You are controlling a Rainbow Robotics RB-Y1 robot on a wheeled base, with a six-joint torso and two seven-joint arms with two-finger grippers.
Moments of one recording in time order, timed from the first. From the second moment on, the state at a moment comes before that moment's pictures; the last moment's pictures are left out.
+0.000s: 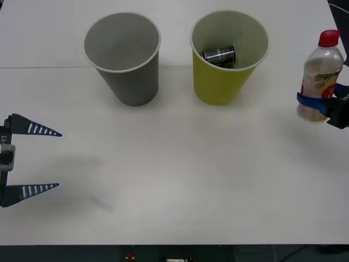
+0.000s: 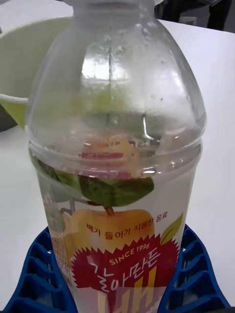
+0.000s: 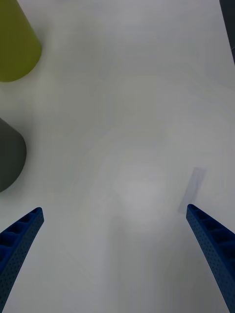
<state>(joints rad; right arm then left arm) 0.08 -0.89 -0.23 -1.97 1.70 -0.74 -0.96 0.26 1.13 0.26 -2.01 -1.31 -1.13 -0.09</state>
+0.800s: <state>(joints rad) -0.17 -0.89 -0.35 -2.12 1.75 -1.24 -1.30 0.26 1.13 0.26 -2.01 -1.31 -1.13 -0.09</state>
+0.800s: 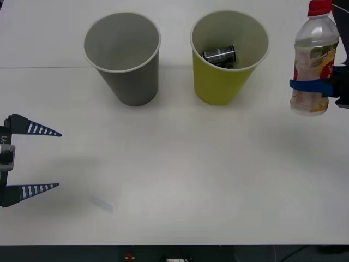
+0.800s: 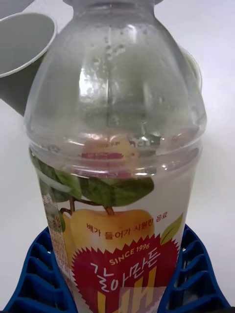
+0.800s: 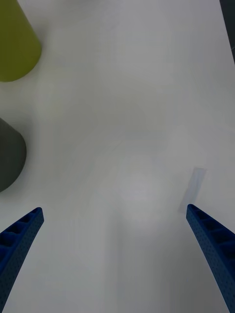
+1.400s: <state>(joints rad) -0.52 -0.88 -0.15 -2.09 1.76 -1.45 -1.38 0.26 1.13 0.26 -2.01 -1.31 -1.13 -0.09</state>
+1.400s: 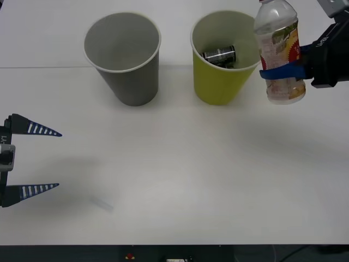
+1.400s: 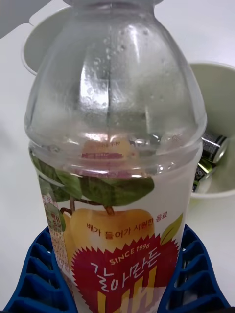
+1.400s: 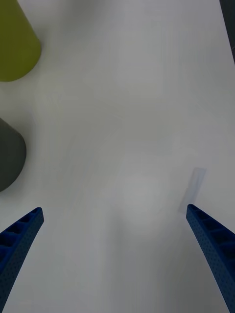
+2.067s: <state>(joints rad) -0.94 -0.69 0.19 -1.89 1.95 -1.45 -1.38 0.26 1.13 0.26 -2.01 -1.31 -1.13 -0.09</state>
